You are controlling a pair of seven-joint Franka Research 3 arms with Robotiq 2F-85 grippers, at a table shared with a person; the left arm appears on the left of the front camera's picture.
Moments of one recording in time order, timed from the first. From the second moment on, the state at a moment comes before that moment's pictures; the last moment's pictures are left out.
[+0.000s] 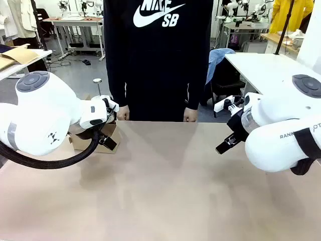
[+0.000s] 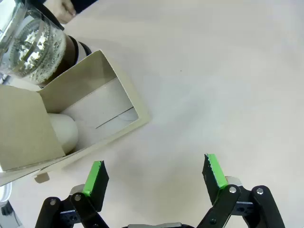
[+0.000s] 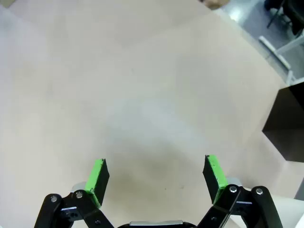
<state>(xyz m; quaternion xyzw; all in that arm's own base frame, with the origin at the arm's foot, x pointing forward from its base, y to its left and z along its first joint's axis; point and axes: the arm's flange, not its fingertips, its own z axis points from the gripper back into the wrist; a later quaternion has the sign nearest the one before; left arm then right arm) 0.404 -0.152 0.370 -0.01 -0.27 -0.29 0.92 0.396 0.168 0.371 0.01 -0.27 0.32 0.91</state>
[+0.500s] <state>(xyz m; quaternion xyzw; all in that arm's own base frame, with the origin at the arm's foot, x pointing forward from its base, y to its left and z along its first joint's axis) 0.404 -0.152 0.370 -0.01 -0.27 -0.29 0.92 0.396 0.168 0.371 0.01 -0.27 0.32 0.91</state>
